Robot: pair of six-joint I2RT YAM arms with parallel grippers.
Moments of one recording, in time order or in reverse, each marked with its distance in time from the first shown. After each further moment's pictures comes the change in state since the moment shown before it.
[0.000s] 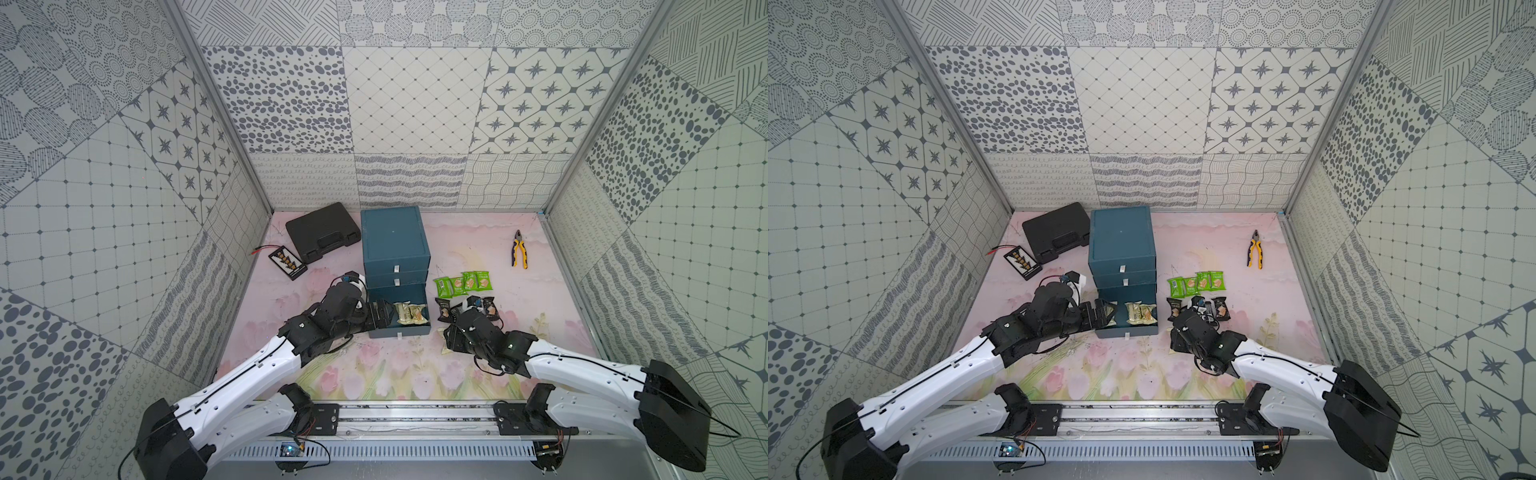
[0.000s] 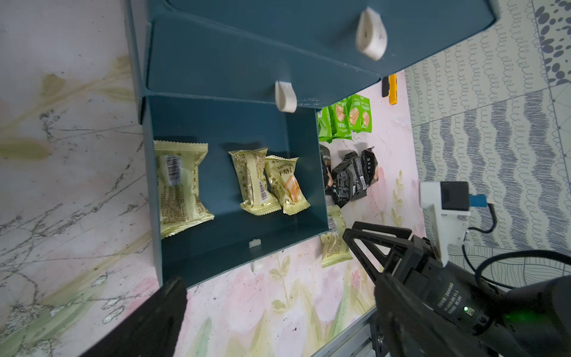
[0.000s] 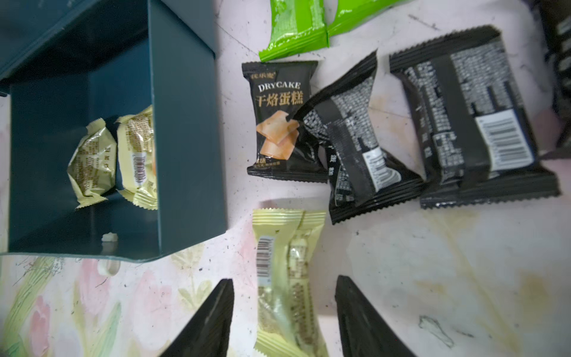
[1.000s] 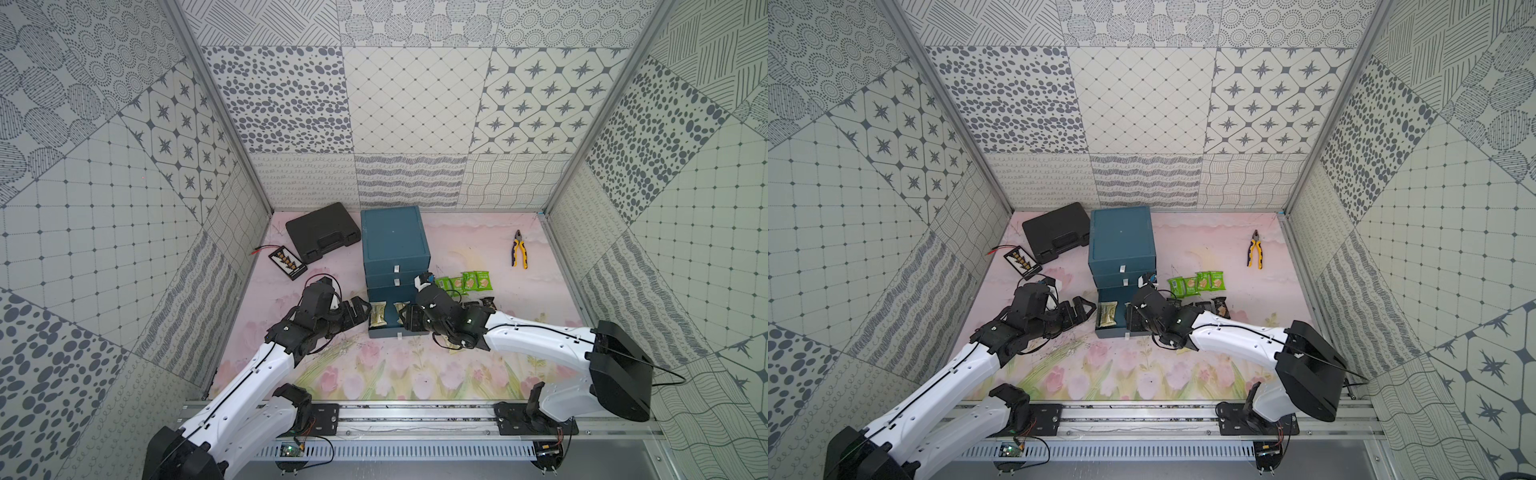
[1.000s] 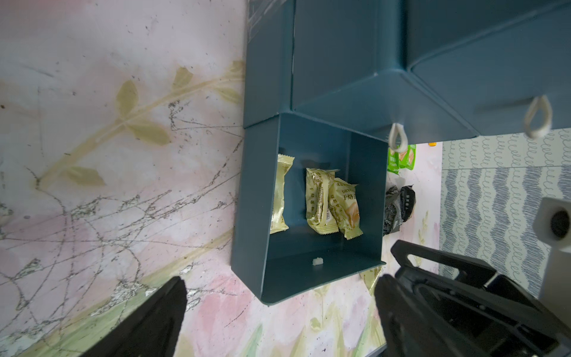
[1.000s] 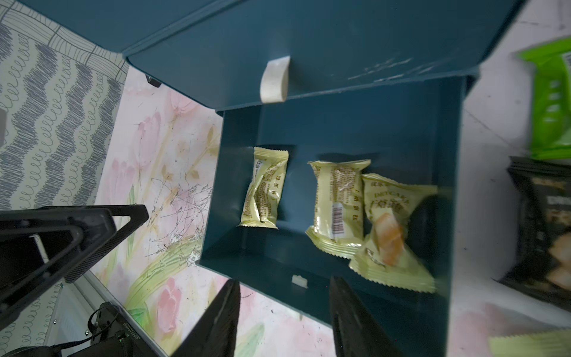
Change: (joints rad) left arm 0.301 -0.041 -0.133 0.004 0.161 0.023; right arm 0.122 0.391 0.415 0.134 -0.093 -0.074
